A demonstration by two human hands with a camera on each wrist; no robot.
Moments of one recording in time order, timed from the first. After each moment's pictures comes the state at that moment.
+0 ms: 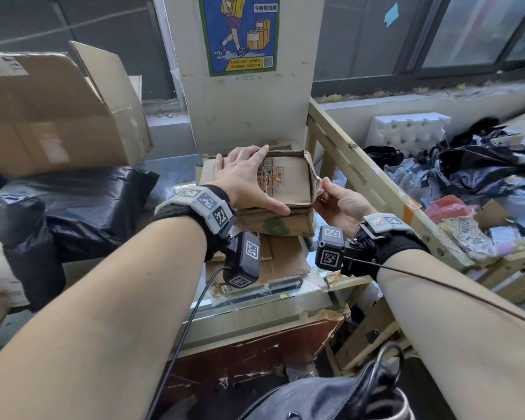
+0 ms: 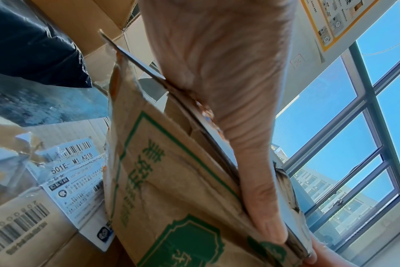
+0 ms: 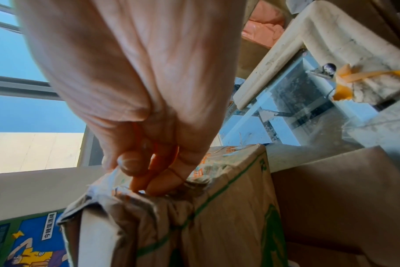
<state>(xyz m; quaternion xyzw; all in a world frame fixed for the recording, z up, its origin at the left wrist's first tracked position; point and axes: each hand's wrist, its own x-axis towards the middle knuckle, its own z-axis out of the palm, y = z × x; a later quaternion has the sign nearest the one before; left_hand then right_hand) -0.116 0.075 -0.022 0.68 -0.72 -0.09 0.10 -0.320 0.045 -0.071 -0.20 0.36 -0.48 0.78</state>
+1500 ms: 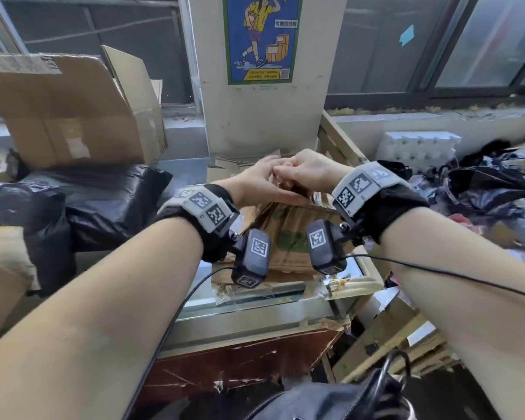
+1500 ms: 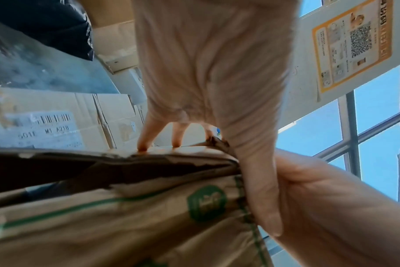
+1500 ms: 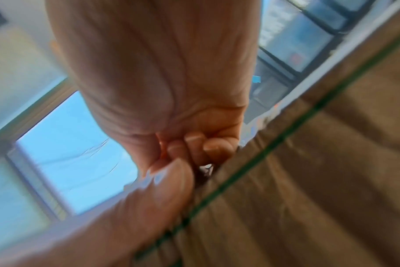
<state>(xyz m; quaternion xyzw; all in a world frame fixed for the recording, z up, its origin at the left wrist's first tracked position) -0.125 0.089 -0.010 0.58 -0.66 -0.37 0.29 -0.260 0.045 0.018 -0.83 0.43 -0.15 0.33</state>
